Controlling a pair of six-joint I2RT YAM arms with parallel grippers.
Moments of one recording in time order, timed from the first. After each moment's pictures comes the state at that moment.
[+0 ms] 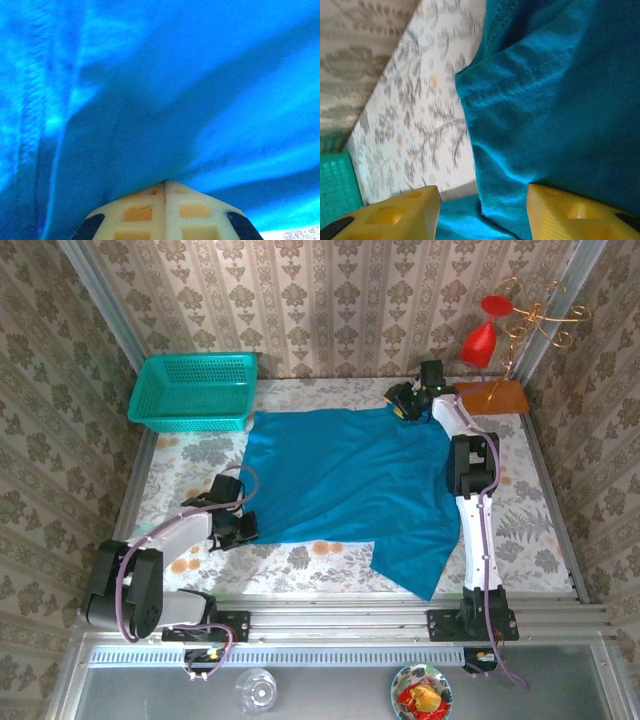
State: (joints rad) left arm -0.30 1.31 0.57 -0.56 0.21 -0.55; right arm 0.01 2.68 2.37 -0.51 -0.44 0.83
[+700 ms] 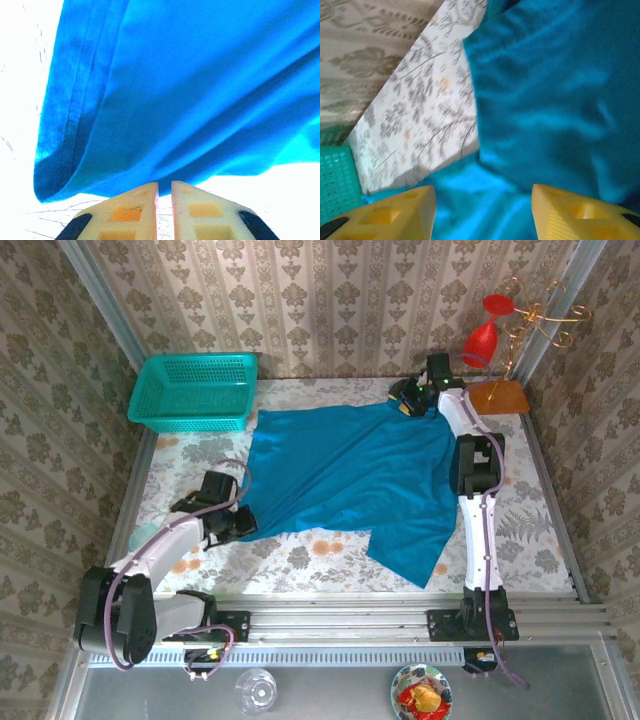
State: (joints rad) left arm -0.29 1.17 0.63 -0.61 0.24 -0.54; right arm 0.00 2.59 2.35 -0.64 -0.47 0.74
